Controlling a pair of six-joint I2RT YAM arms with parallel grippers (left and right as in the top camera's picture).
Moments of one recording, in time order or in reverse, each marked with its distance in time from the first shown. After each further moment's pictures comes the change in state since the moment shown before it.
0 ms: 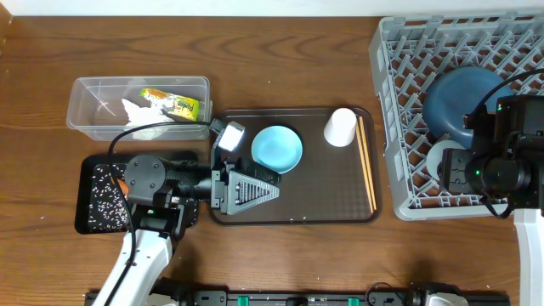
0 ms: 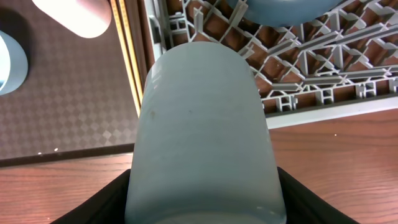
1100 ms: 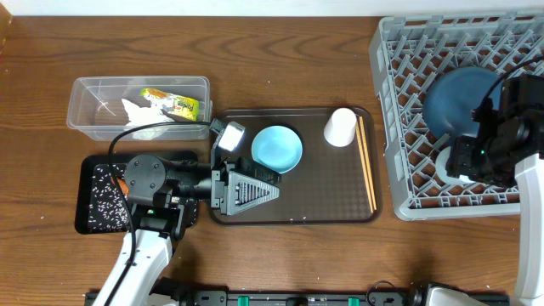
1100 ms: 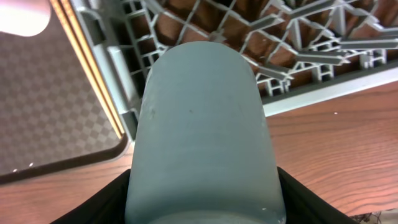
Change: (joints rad) left arm 0.000 0.000 0.000 0.000 0.000 0.000; right arm -0.126 0.193 0.000 0.015 0.009 0.000
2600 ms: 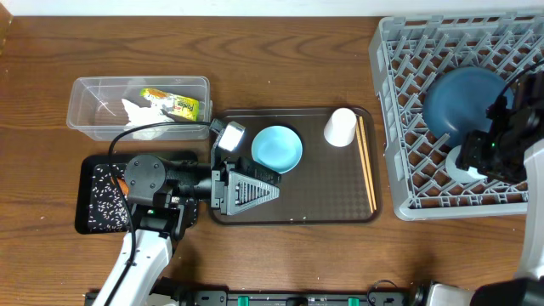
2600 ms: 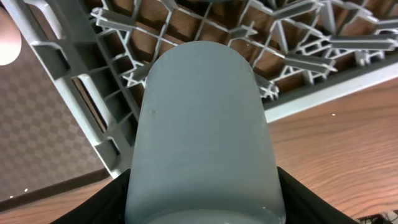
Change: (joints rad) left arm 0.000 0.000 0.000 0.000 0.000 0.000; right arm -0.091 0.097 0.000 0.058 -0.018 0.000
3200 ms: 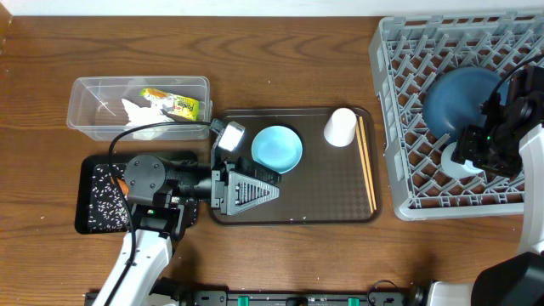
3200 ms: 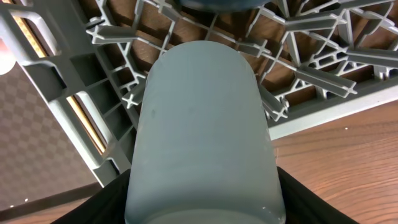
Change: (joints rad) left arm 0.000 0.000 0.000 0.000 0.000 0.000; right arm 0.000 0.070 0.000 0.046 -0.016 0.000
